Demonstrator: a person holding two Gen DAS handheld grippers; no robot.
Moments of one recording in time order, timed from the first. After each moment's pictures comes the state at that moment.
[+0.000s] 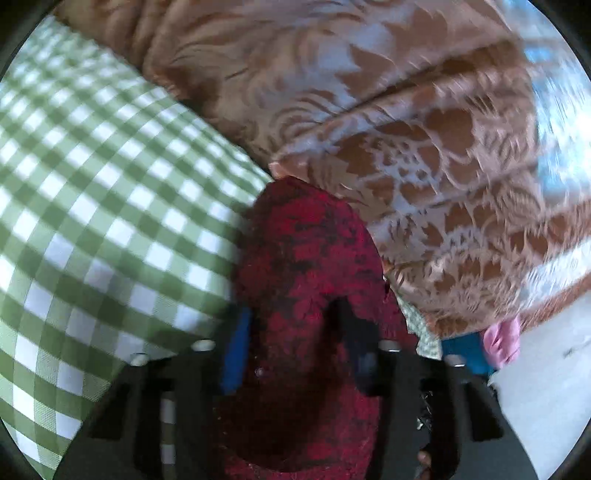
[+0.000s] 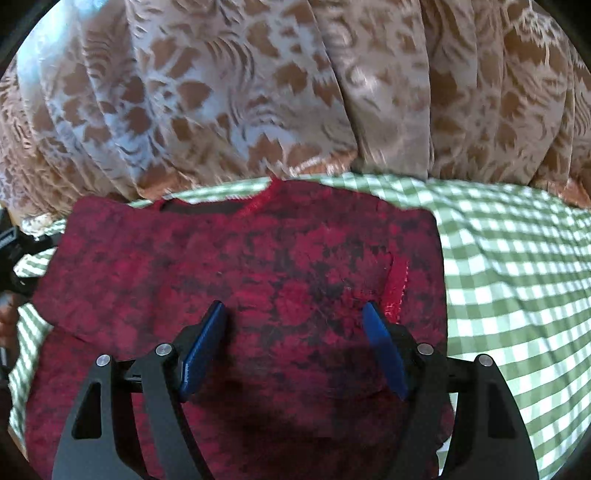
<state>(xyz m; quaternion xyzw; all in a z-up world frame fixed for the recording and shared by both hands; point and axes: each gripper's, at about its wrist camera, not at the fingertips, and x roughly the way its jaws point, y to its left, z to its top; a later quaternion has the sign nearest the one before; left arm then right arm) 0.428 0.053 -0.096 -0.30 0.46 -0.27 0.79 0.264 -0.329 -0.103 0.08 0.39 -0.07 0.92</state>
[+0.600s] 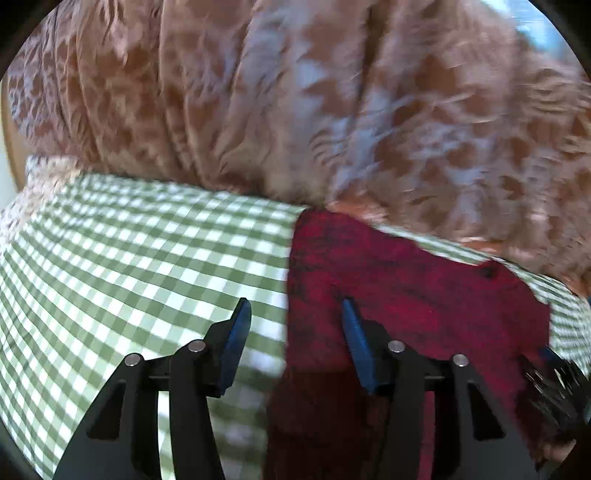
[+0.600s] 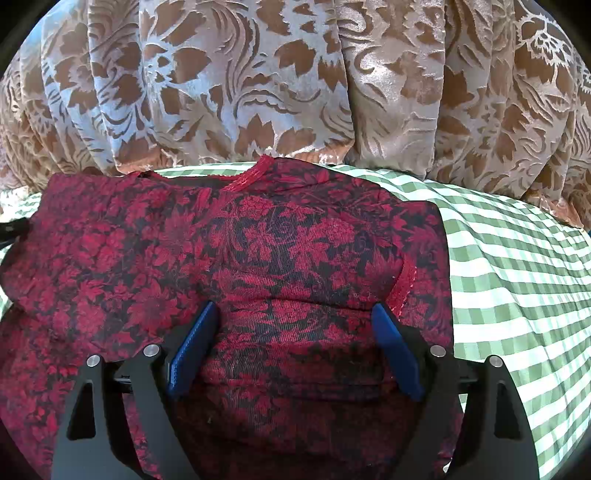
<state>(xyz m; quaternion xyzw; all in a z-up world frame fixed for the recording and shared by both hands) 0.349 -0.005 -0.056 -0.04 0.35 -0.08 0.93 0.274 -0.319 -0.126 0.03 0.39 -0.10 0.92</state>
